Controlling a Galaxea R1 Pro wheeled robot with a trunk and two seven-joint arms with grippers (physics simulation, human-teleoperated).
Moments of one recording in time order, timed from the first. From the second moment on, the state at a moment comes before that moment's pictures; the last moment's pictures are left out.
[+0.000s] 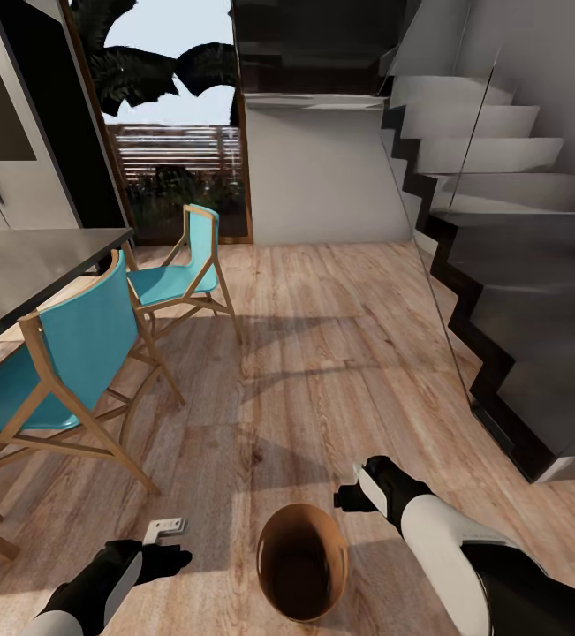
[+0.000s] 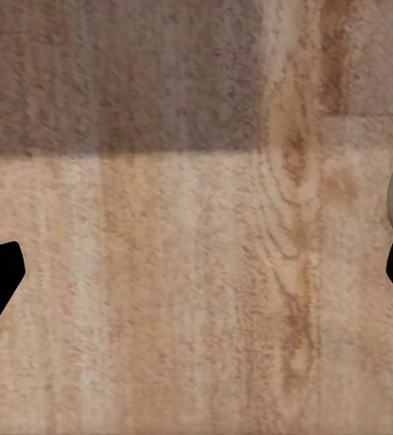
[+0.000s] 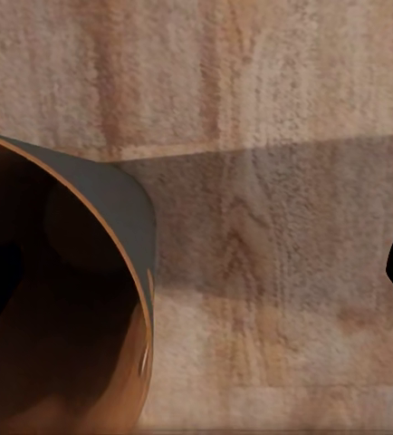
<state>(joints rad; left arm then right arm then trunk) -0.52 0.11 -0.03 -0.49 0.13 0.47 -0.12 -0.90 0.12 -0.07 -0.18 0.05 0.63 -0.06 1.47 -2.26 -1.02</state>
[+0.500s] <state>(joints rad) -0.52 0.11 -0.04 -0.49 0.13 0.46 -0.12 -0.90 0.12 -0.07 -0.18 0.05 0.63 -0.06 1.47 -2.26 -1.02</state>
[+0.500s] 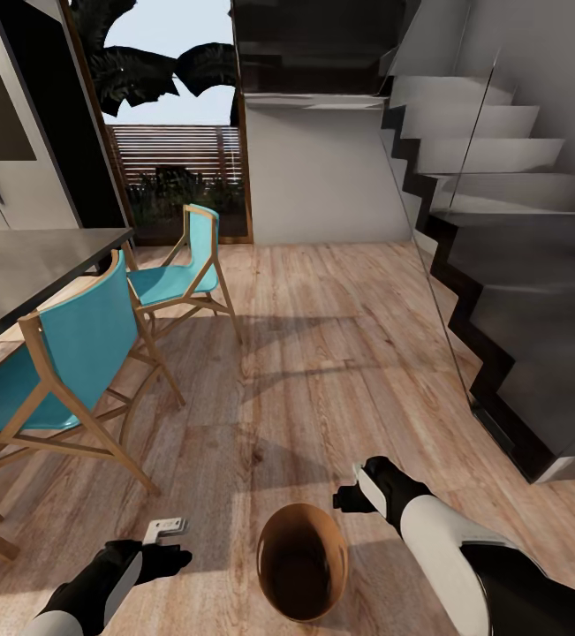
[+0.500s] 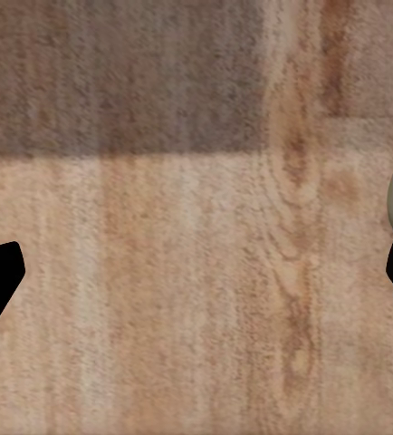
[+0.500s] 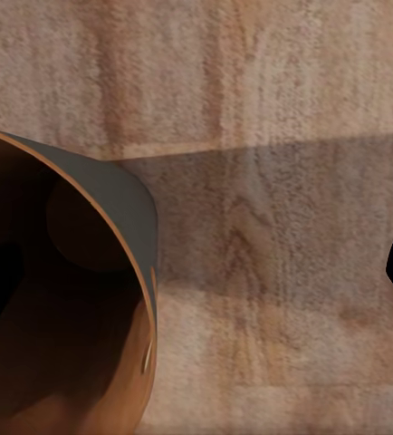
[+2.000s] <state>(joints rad) -0.52 0.11 -0.03 -0.48 0.13 0.44 -0.12 -0.88 0.13 -0.07 -0.17 0.05 0.63 -0.06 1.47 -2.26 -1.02</state>
